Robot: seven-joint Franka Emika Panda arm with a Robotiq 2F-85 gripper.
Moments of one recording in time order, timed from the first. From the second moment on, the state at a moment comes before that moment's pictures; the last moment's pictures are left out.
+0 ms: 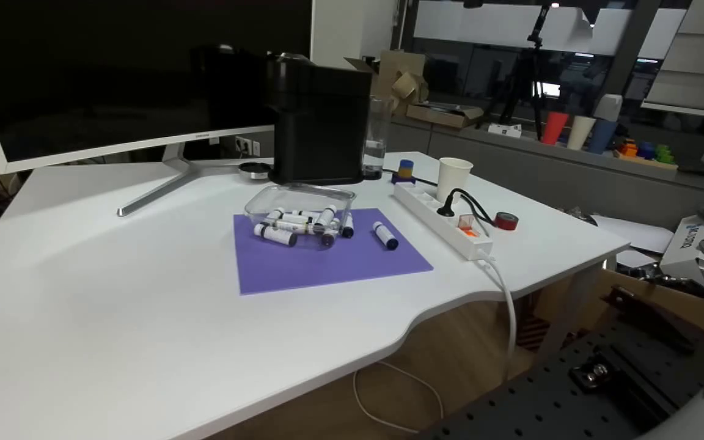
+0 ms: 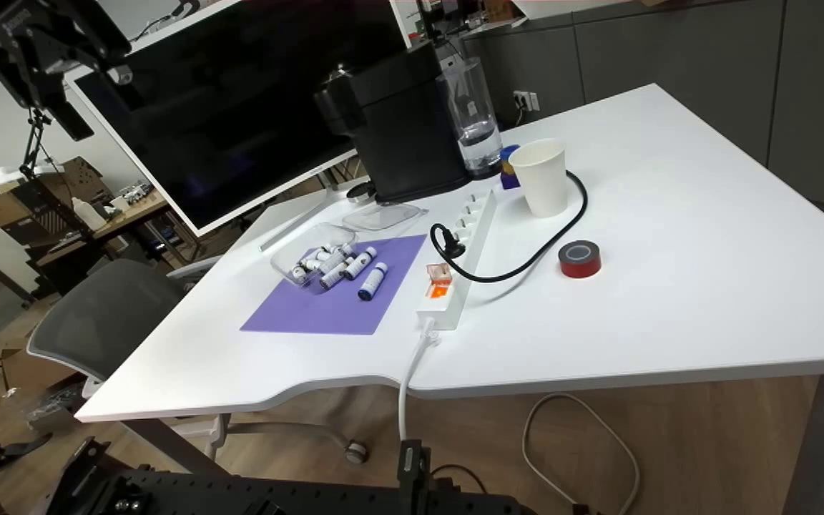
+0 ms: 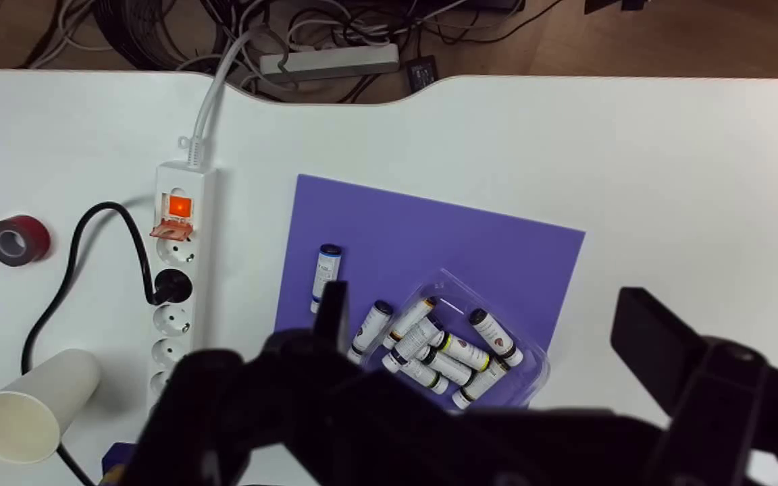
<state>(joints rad) -0.01 -0.60 0.00 -2.51 0.02 1.90 -0.06</state>
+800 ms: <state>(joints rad) -0.06 -0.39 -0.04 -2.53 -0.04 2.30 -0.07</state>
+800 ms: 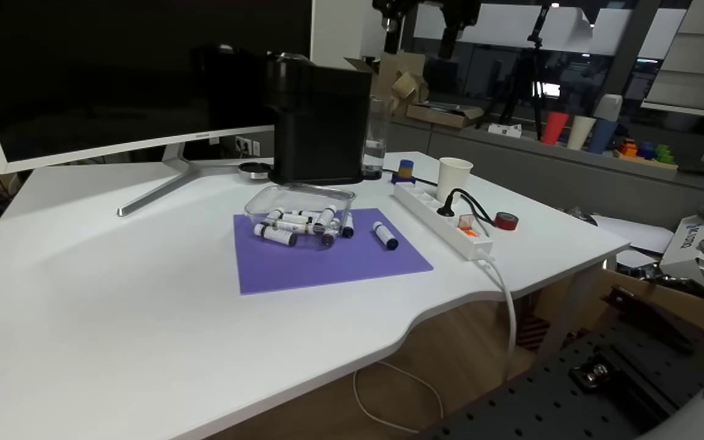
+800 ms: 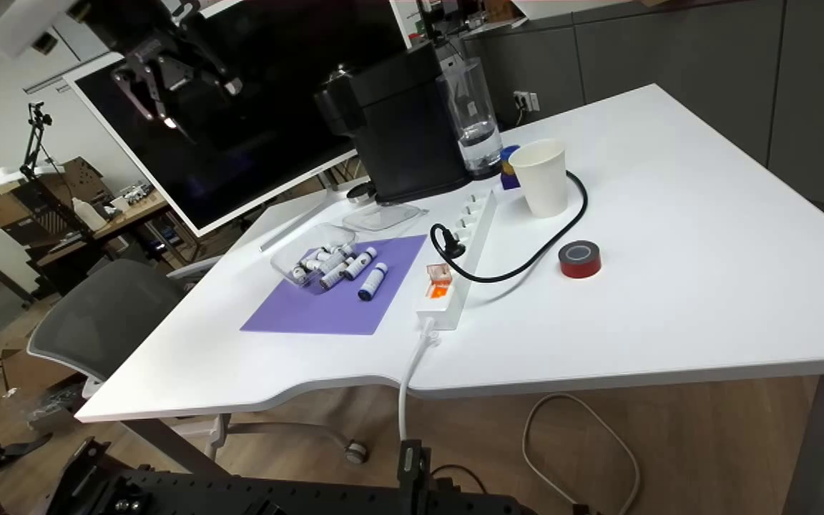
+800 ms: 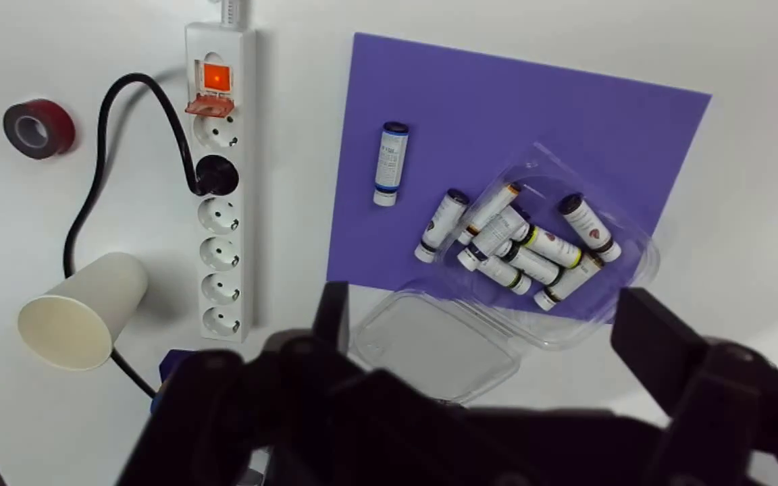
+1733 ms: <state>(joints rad) -0.09 -0.03 -0.11 -2.46 -0.04 2.46 -0.17</state>
